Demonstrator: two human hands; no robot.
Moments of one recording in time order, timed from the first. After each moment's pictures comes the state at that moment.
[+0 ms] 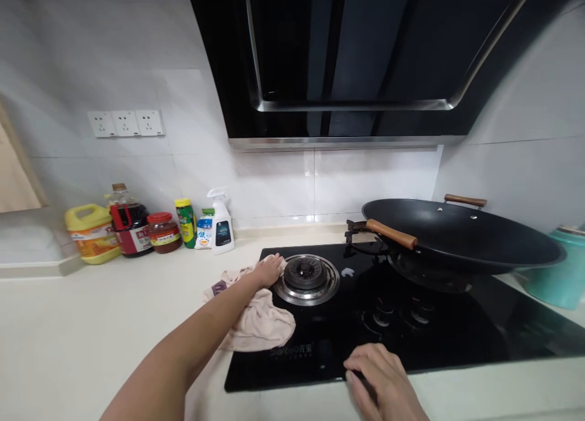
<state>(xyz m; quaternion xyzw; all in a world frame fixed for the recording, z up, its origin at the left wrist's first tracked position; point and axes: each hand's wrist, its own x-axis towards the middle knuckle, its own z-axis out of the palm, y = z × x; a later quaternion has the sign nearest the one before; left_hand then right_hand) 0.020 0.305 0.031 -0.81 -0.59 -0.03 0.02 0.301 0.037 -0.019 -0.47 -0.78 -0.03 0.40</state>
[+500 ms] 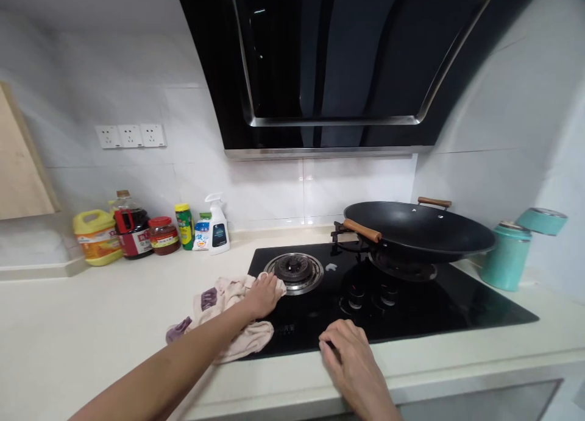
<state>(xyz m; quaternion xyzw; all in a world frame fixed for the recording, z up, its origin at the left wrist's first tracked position) 0.041 0.198 0.008 -0.82 -0.56 -0.05 0.04 0.293 0.025 -0.012 -0.49 -0.78 0.04 0.40</state>
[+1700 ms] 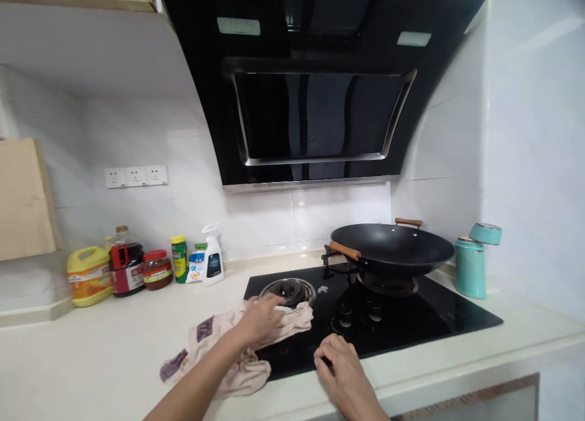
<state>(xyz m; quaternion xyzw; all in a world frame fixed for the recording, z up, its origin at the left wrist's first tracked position) 0.057 0.137 0.077 -0.84 -0.50 -0.21 -0.03 0.292 0.034 -0.017 -0.50 -0.76 0.04 0.42</state>
